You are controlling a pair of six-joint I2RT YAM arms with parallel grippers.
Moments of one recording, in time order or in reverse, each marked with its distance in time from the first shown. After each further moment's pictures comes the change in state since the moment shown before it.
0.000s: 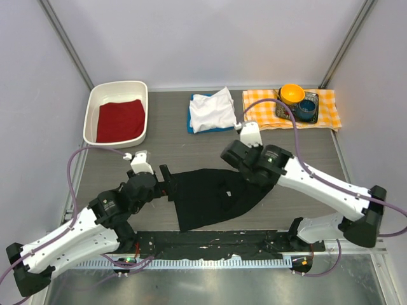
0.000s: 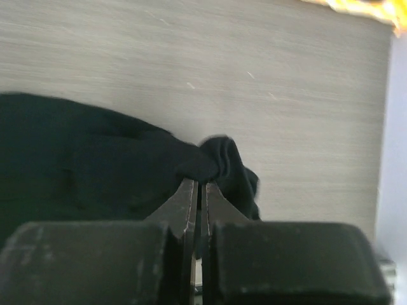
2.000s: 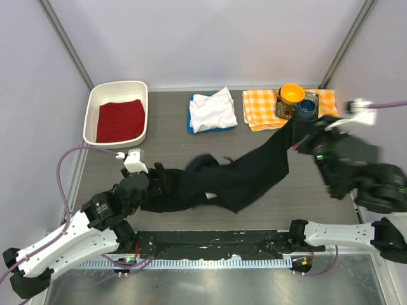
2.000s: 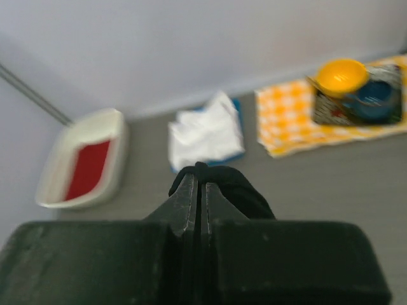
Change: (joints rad) left arm 0.000 -0.051 0.029 -0.001 -0.067 0.047; right arm 0.190 -0.359 0.456 0.406 0.213 -0.192
